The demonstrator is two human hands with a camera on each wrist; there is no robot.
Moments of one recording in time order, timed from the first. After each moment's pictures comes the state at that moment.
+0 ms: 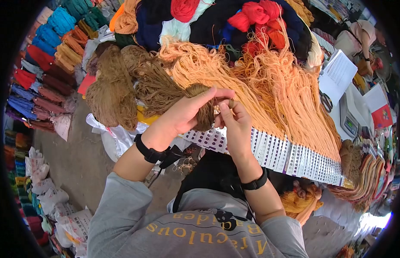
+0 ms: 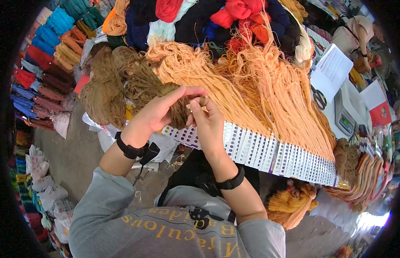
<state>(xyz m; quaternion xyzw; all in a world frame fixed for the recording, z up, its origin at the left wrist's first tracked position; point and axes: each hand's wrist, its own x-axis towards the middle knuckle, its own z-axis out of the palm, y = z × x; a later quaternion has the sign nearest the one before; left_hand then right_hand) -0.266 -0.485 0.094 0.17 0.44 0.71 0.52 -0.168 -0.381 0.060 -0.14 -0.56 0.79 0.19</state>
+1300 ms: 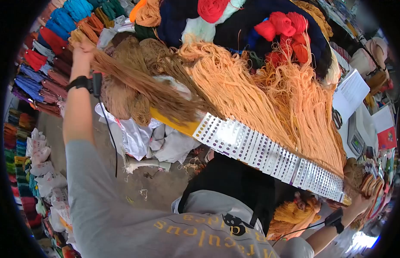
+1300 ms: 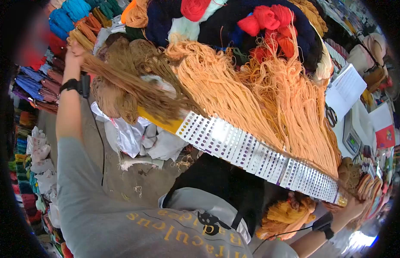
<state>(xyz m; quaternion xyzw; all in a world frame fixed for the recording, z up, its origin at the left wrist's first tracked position) -0.608 -0.825 0.169 0.08 0.40 0.91 0.01 0.203 -0.004 0.090 -0.30 -0.44 0.58 0.61</state>
